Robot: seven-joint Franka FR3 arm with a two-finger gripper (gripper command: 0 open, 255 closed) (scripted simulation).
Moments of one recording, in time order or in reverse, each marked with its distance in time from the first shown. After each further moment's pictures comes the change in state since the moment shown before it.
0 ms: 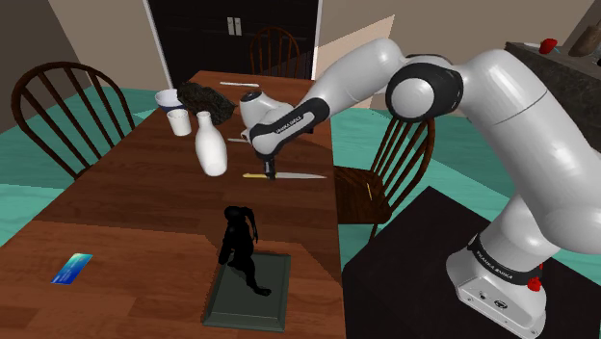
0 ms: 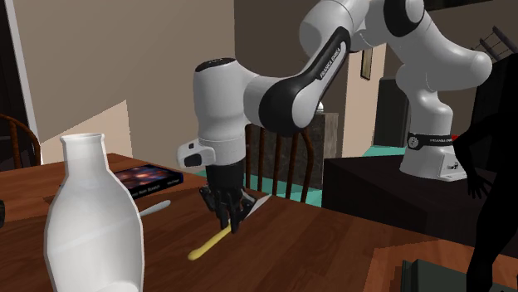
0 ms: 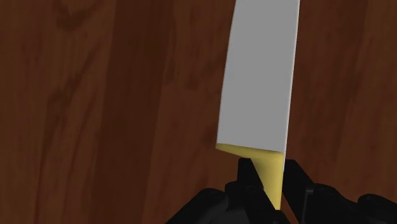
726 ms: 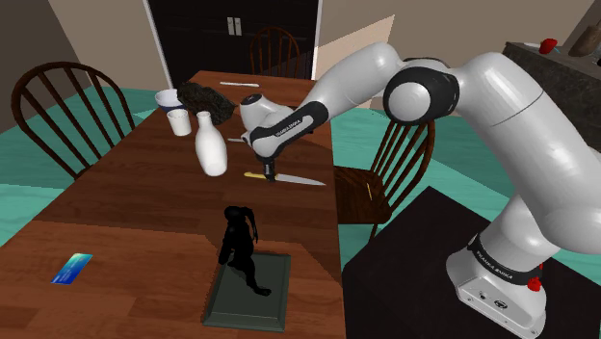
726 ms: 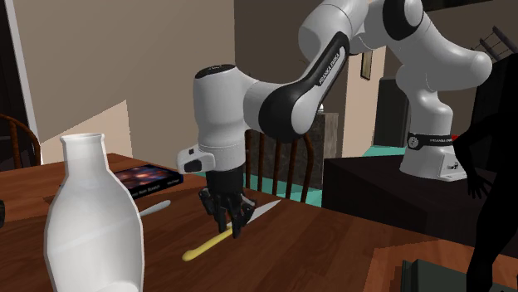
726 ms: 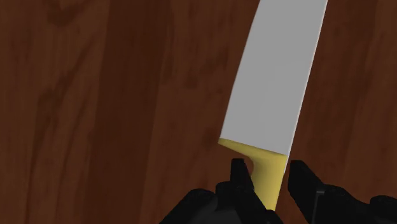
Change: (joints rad) arm 0.002 0.024 -0.002 0.015 -0.001 0.008 0.001
